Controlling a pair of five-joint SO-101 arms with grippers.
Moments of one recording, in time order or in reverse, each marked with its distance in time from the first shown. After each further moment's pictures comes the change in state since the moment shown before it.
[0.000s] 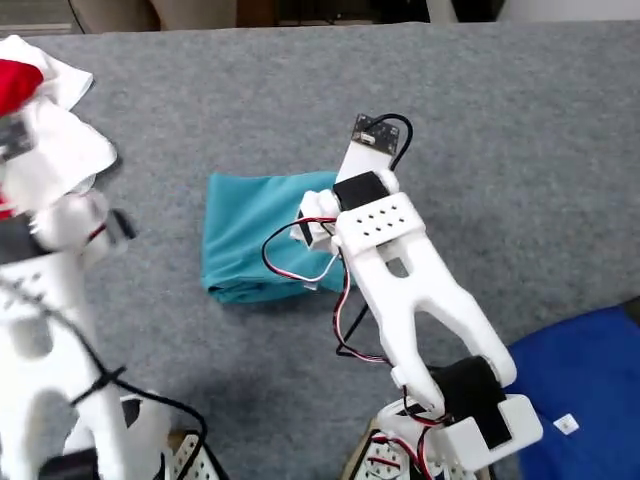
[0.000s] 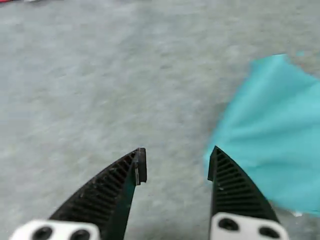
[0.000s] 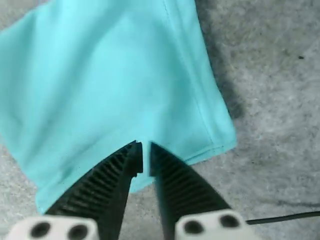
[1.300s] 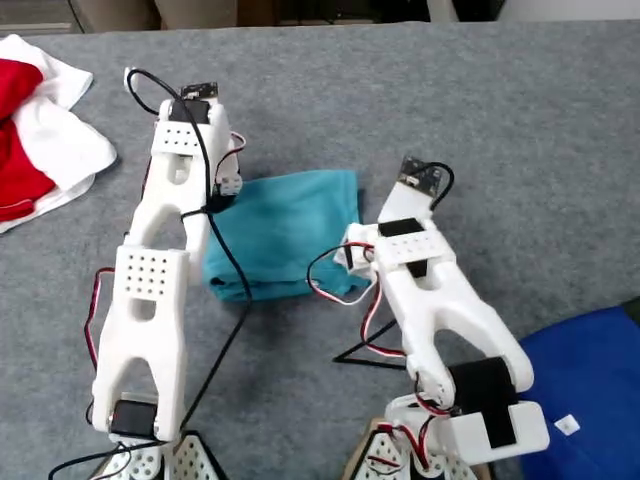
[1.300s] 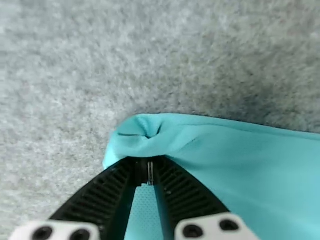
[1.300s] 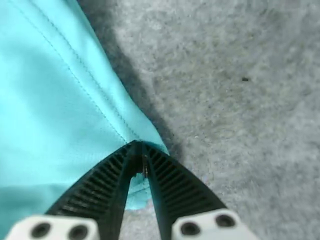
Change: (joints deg) left arm 17.0 95.7 -85.1 12.7 1.9; right arm 11.8 -0.2 24.6 -24.1 8.0
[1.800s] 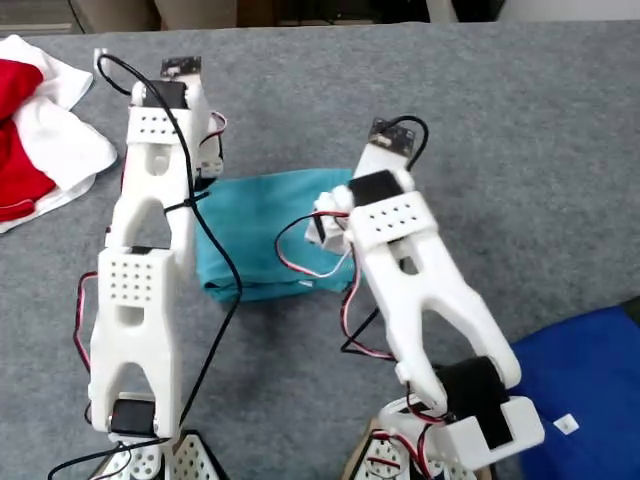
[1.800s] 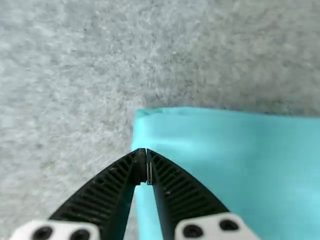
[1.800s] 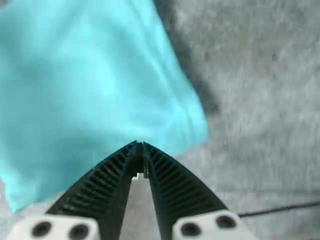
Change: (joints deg) left arm -1.8 -14.3 6.7 0.7 -6.2; right arm -9.4 0.0 -24.4 29.1 -5.8
